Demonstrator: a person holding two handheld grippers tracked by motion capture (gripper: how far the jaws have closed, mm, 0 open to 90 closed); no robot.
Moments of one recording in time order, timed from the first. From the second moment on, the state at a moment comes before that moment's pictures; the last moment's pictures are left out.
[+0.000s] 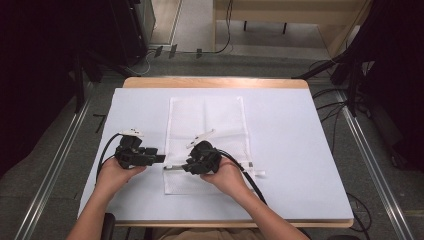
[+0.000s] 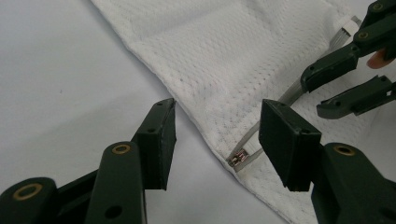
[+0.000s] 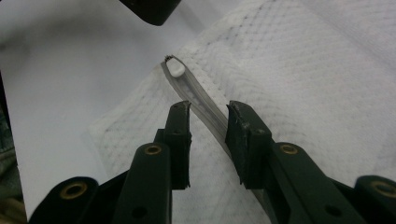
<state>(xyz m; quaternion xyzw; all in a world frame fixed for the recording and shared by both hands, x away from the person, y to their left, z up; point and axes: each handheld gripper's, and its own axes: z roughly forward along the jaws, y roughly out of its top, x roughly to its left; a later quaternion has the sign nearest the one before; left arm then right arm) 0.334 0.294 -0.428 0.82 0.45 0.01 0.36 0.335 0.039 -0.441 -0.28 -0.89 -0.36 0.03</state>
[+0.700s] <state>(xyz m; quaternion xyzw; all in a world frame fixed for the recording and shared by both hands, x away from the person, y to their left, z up) 0.333 0.301 -0.428 0.82 0.45 0.02 0.36 0.340 0.079 -0.459 -0.27 -0.89 -0.35 0.06</state>
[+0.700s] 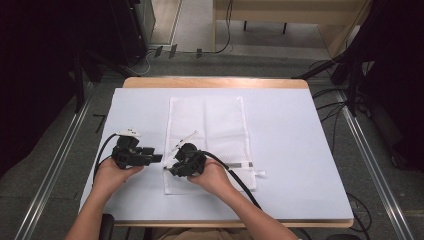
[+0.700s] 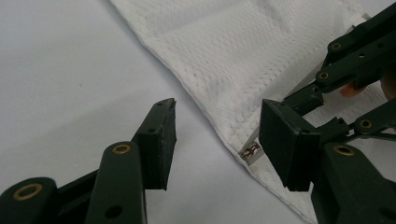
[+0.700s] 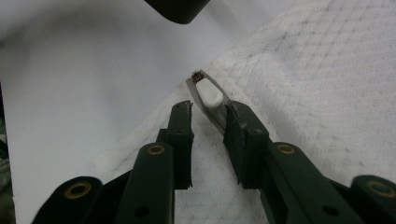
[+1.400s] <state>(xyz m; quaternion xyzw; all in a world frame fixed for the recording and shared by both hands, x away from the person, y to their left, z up) 0.324 0.309 -0.429 0.81 0.46 0.02 0.36 0.346 0.099 -0.457 -0.26 -0.90 -0.35 0.06</state>
